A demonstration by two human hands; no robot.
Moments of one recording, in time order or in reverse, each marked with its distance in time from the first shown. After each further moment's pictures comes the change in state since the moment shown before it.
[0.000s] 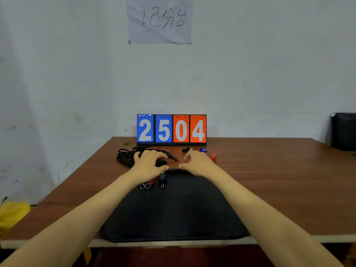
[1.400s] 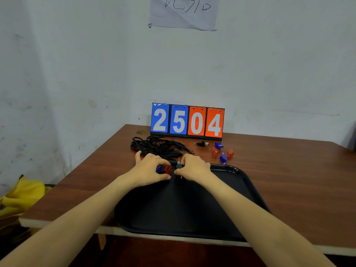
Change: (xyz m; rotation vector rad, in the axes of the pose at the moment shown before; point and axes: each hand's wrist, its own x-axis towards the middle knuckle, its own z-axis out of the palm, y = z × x) left_hand -0.028 -0.053 0.010 0.085 -0.147 0.007; right_hand 0.017 -0.040 0.060 -0.118 -0.068 0.058
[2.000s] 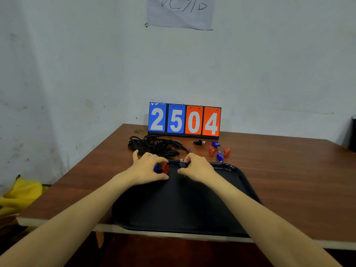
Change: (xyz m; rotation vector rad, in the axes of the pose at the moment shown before) left_hand -0.001 0.003 -0.002 0.000 -0.042 -0.013; right_hand -0.014 0.017 -0.007 0.160 -0.017 0.001
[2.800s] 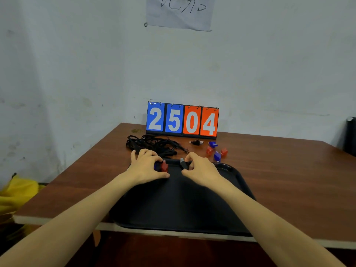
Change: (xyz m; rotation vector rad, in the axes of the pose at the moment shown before) left_hand 0.006 0.003 0.010 0.057 0.049 -0.077; right_hand -0.016 0.012 -0.008 -0.041 0.055 -0.096
